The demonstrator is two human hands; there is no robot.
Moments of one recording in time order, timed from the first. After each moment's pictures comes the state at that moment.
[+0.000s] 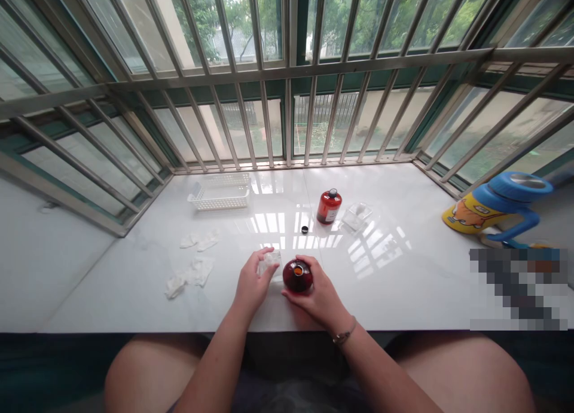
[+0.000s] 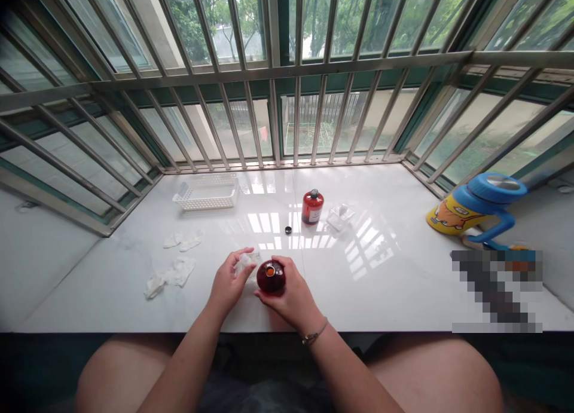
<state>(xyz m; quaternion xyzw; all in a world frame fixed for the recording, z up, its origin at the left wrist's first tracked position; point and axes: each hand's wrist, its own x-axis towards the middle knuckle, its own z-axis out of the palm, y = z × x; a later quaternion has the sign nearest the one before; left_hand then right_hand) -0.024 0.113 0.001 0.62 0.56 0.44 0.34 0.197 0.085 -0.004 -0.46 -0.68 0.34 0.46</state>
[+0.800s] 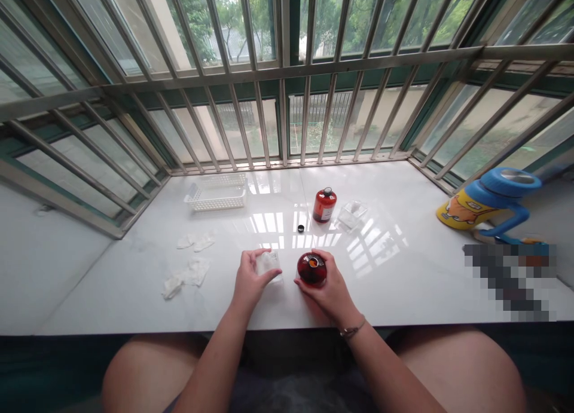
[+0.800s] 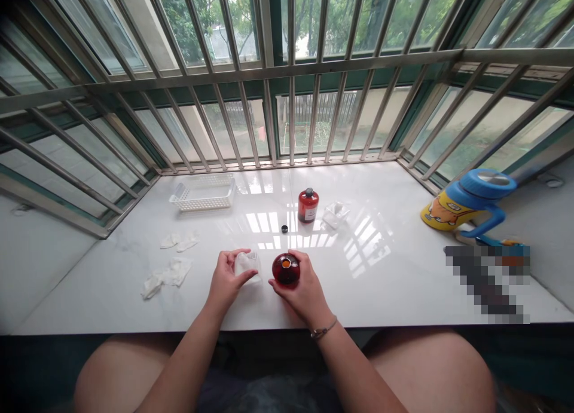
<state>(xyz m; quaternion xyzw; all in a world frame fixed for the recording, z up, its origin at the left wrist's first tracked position) -0.019 0.116 -0.014 0.54 0.53 0.51 0.40 0.228 0.085 -0.012 -0.52 -0.63 0.29 0.49</state>
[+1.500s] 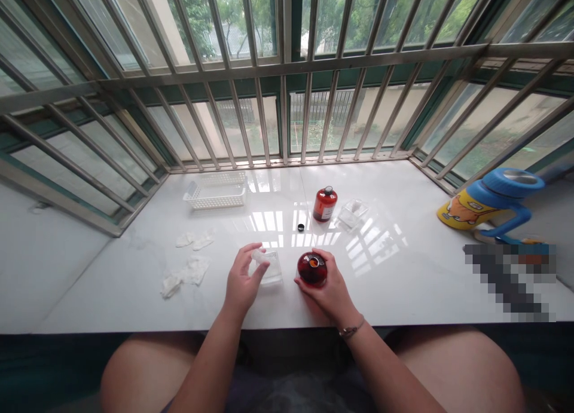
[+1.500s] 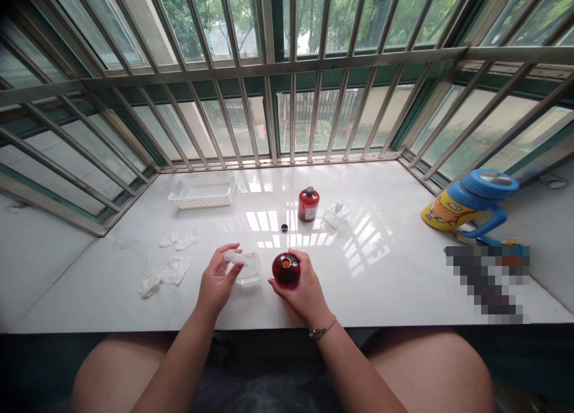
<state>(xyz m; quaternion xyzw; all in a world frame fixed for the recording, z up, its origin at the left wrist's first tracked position) -0.026 0.108 0.012 0.59 0.51 0.53 0.32 0.228 0.085 -0.013 -0.53 -0.63 0.28 0.50</state>
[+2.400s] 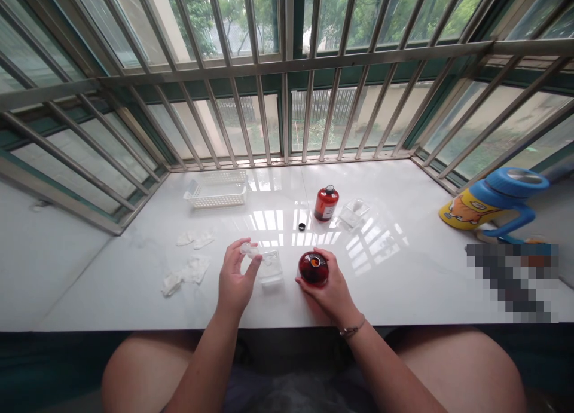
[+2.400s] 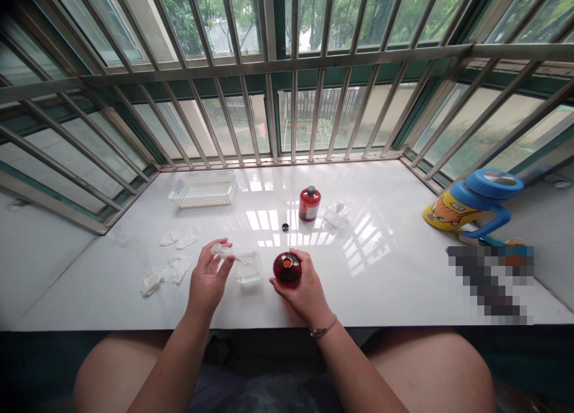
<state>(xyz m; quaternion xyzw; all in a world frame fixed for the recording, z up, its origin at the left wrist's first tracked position) -0.030 0.102 0.032 0.57 0.54 0.55 0.29 0.227 0.084 -0.016 -0.52 -0.63 0.28 0.50</state>
